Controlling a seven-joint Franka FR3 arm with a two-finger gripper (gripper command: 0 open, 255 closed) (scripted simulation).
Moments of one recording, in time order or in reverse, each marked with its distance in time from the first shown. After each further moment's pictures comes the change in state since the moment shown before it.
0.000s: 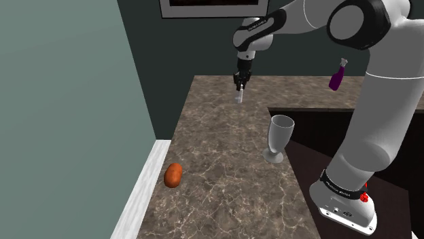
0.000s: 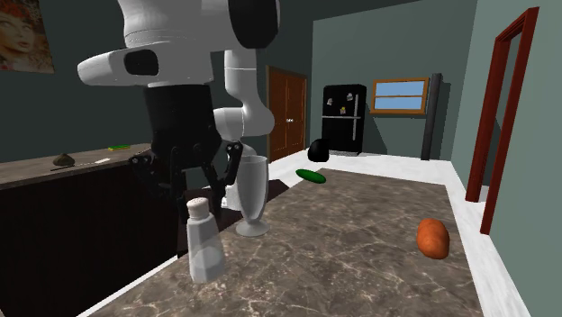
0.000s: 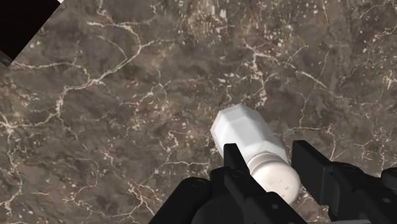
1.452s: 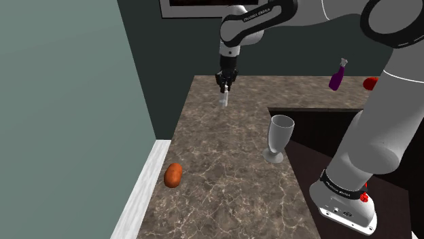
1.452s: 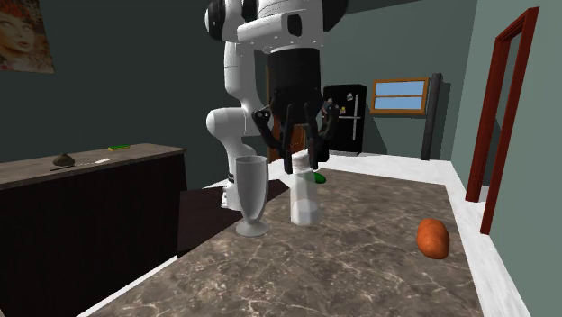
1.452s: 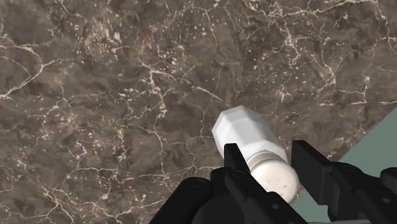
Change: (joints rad) arm 0.155 -0.163 0.120 -0.077 -0.052 -0.053 0.300
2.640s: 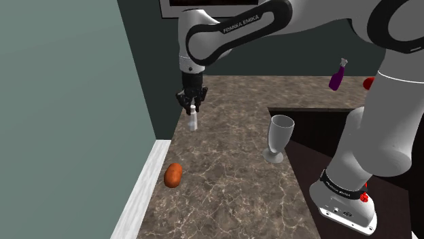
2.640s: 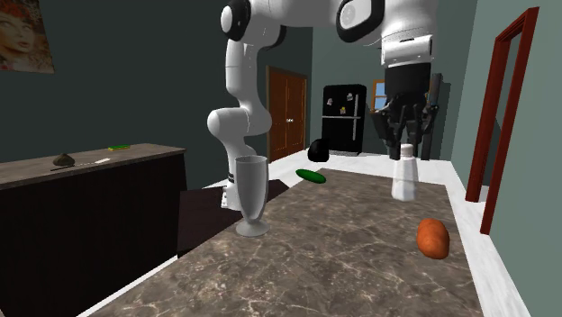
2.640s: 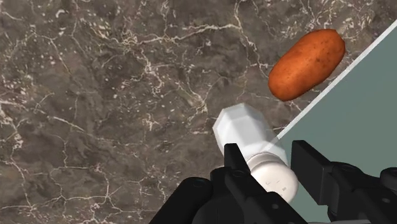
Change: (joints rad) arm 0.216 0.052 0.204 0.052 -0.020 0.037 0.426
